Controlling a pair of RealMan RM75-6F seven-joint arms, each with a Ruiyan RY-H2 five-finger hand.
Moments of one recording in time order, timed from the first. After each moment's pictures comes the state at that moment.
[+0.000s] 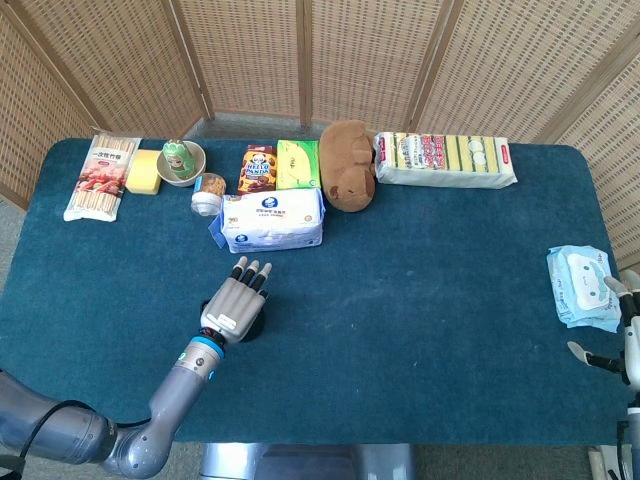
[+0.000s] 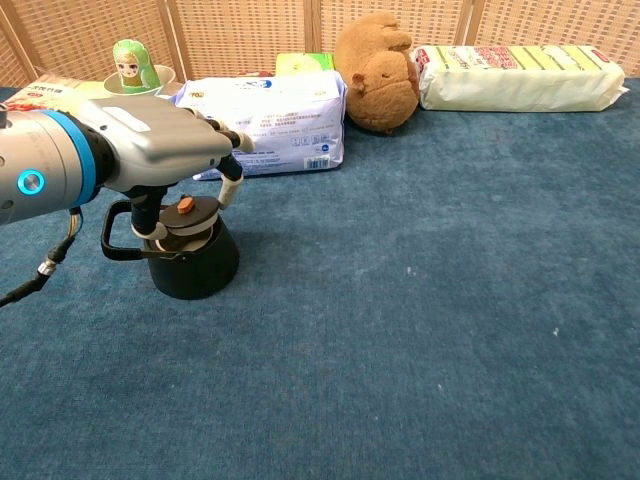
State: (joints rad) left arm -1.03 -1.49 -0.04 -2.00 0.53 1.30 1.21; right arm 0.07 -1.03 0.18 -1.73 -1.21 1.39 0.07
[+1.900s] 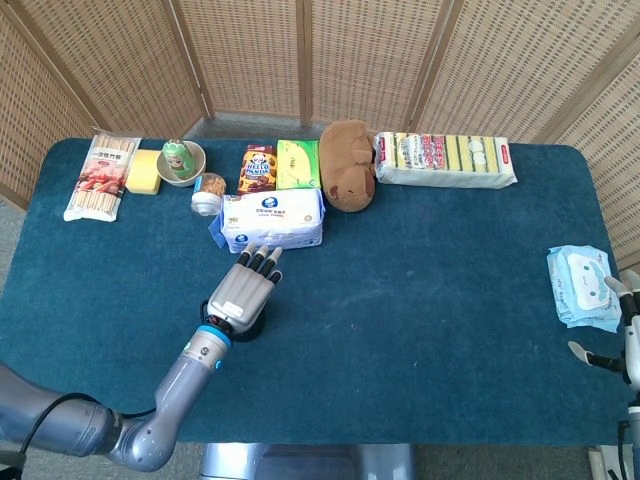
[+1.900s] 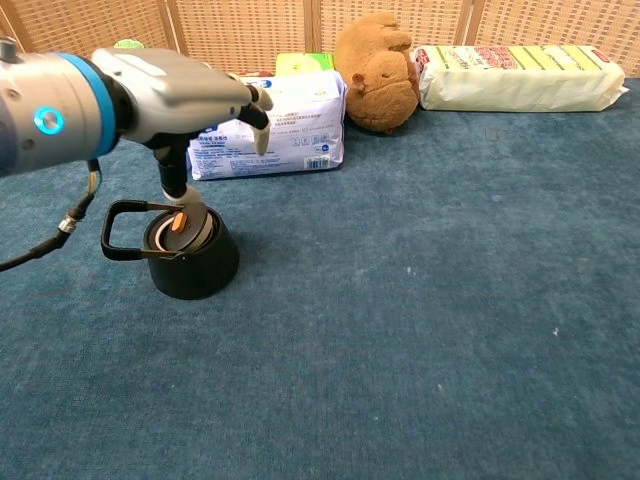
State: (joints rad) left arm -1.09 -1.47 -0.10 -2.01 0.51 1.31 1.14; right arm 0.07 -1.02 0.18 -1.73 -1.20 1.38 0.08
